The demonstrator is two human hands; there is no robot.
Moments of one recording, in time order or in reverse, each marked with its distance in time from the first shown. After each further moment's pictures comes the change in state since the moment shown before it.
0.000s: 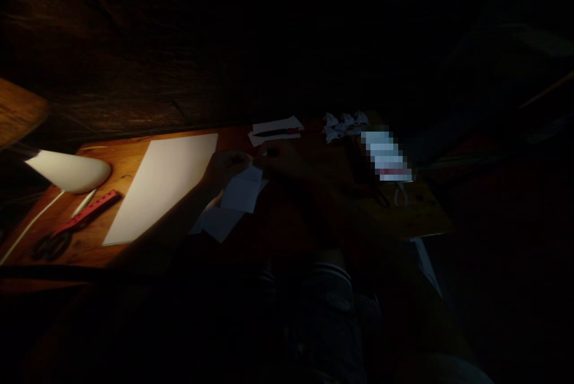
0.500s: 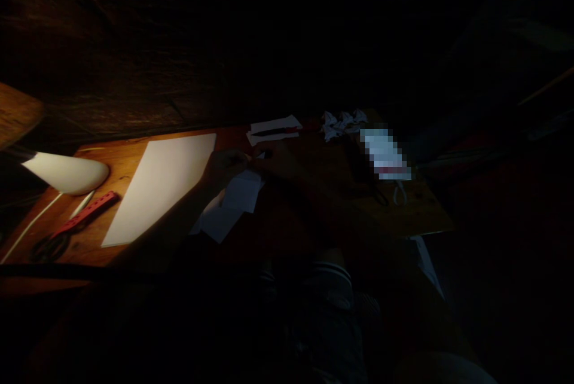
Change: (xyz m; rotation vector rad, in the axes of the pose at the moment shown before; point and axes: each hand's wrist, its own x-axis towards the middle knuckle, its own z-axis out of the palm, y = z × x) left_hand 0.004 0.003 0.001 0.043 0.013 -0.019; right_hand 0.002 0.002 0.010 -0.018 0.032 -0.013
